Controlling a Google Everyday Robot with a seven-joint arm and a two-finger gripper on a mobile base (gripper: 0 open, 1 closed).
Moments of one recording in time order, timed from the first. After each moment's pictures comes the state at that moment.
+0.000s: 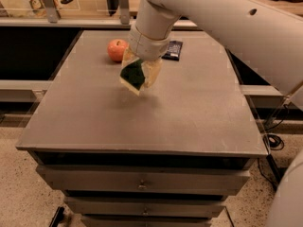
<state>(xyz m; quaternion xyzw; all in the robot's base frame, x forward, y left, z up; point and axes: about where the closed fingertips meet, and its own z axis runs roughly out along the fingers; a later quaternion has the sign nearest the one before) 0.604 0.025 0.871 -0.93 0.32 -0.03 0.16</state>
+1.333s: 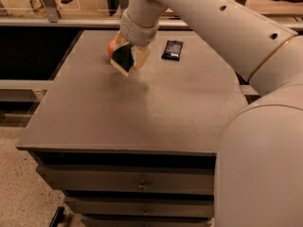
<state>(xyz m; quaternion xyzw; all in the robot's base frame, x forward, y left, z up) 0.680 0.059 0.881 -0.92 0.32 -0.06 0.21</state>
